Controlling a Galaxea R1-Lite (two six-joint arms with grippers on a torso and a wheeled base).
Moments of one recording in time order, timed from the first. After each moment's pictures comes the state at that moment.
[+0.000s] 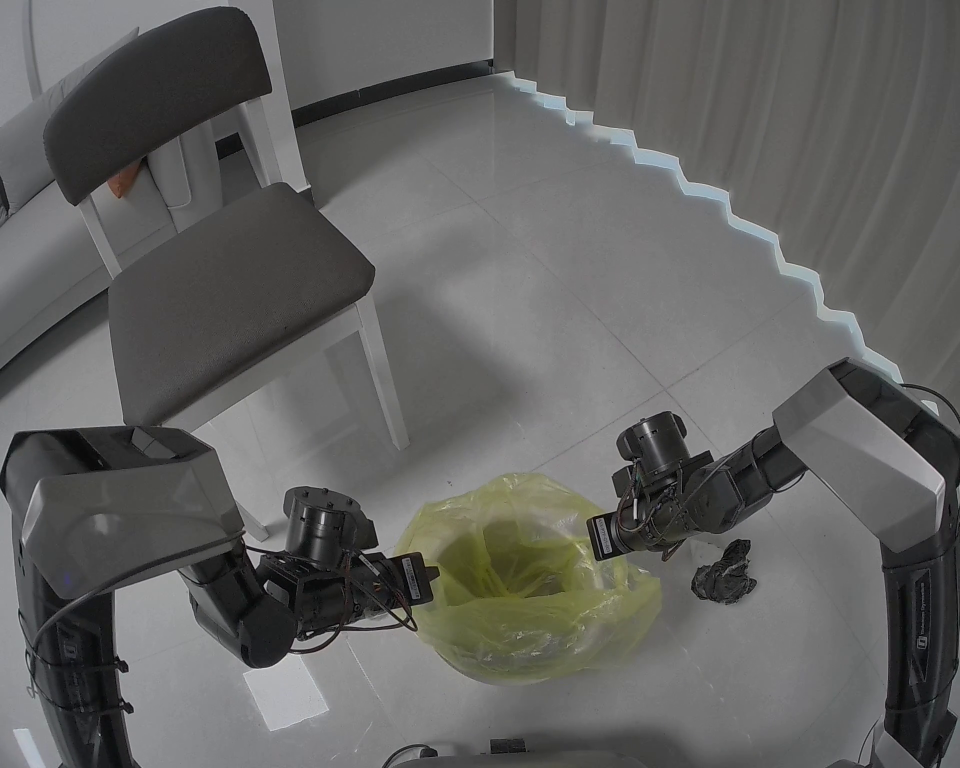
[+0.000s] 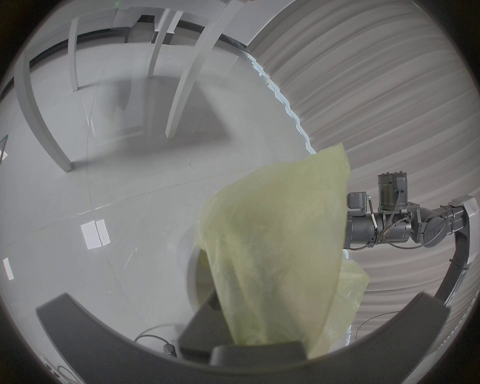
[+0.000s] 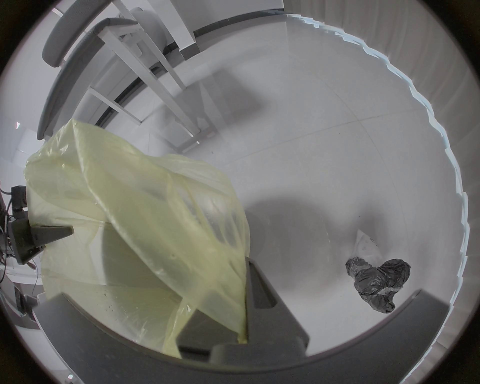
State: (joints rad) left arm -0.47 2.23 -0.67 -0.96 -0.22 -0.59; right arm 0.41 2.39 -1.33 -0.12 0.05 0.16
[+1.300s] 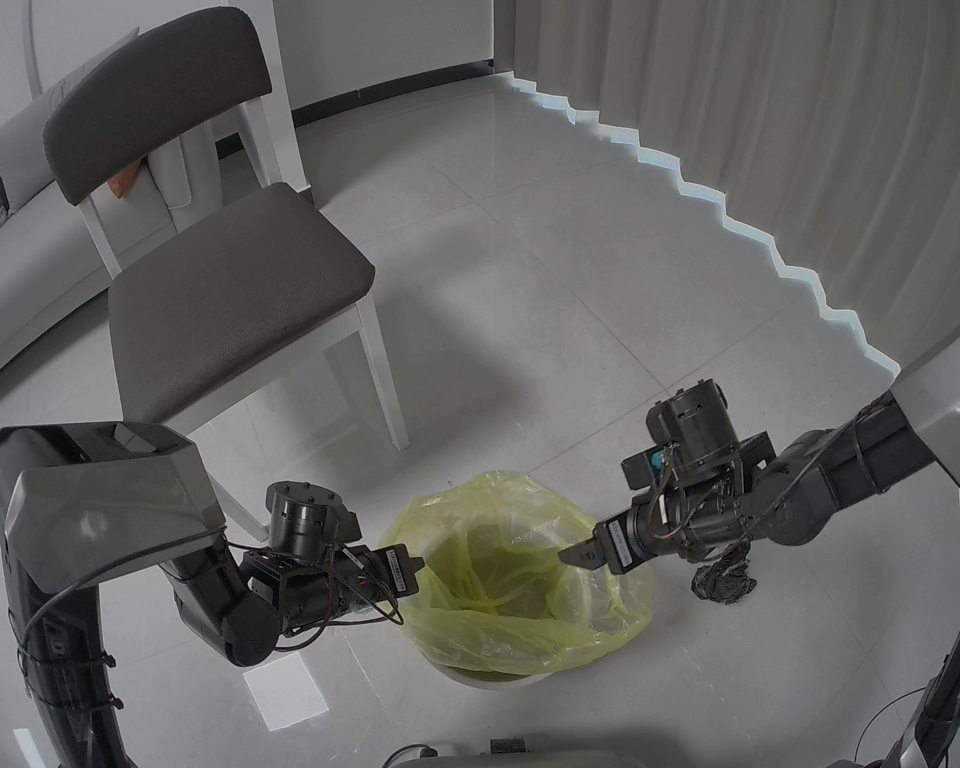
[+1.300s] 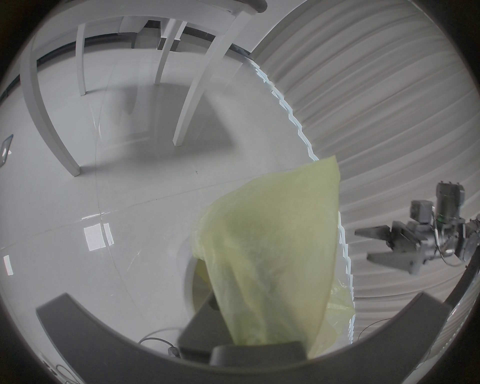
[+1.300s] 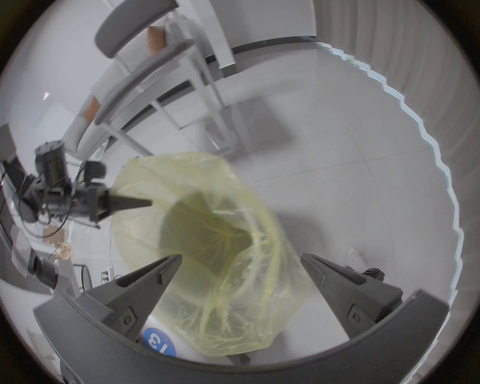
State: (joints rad) left arm -0.45 2.20 -0.63 -0.99 -0.20 -0.59; right arm 0.53 2.03 -1.06 -0.13 0.04 0.08
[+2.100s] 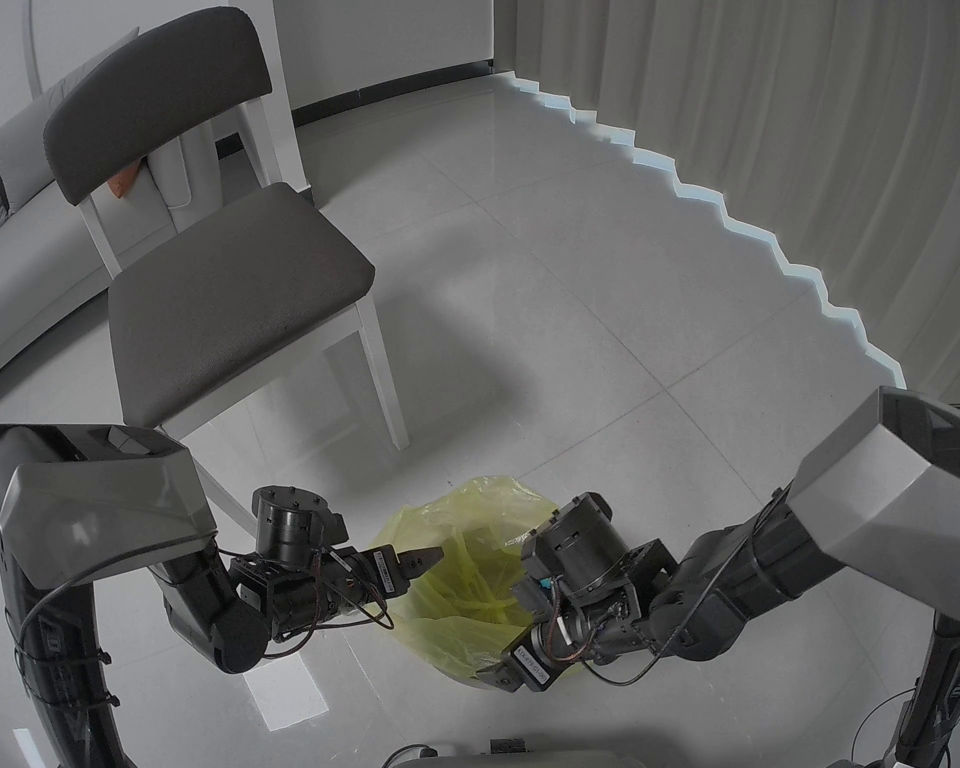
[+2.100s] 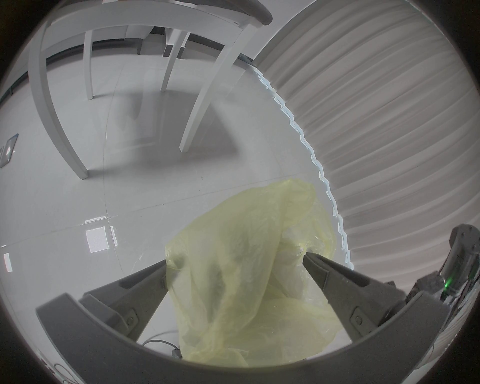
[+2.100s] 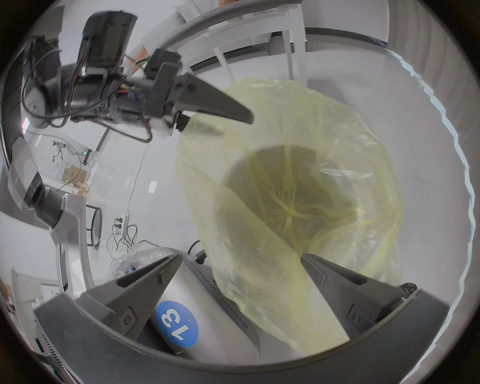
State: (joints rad) left arm -0.43 2.18 -0.57 -1.06 -0.18 -0.59; right arm 0.81 2.17 -1.03 -0.18 0.04 0.02
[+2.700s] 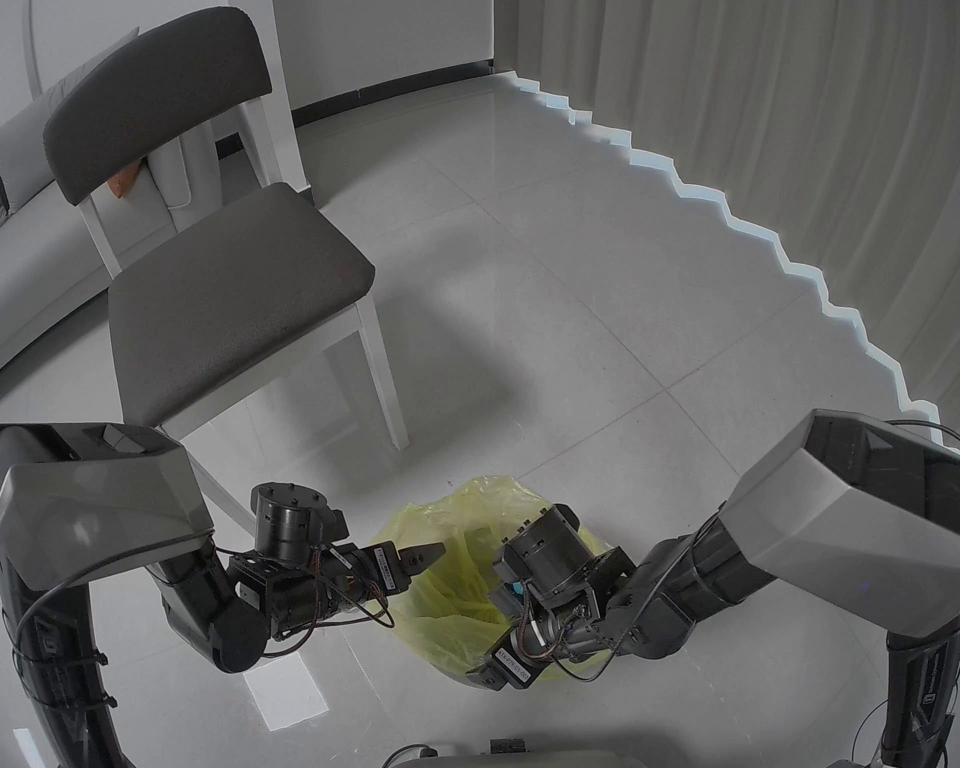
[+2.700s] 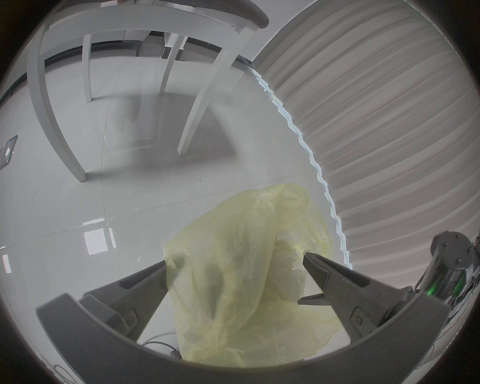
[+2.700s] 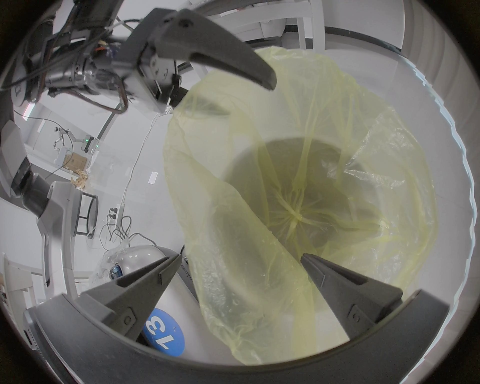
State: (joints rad) left arm -0.44 2.17 -0.57 -1.06 -0.17 -0.59; right arm 0.81 2.30 -1.14 -0.17 0.04 -0.04
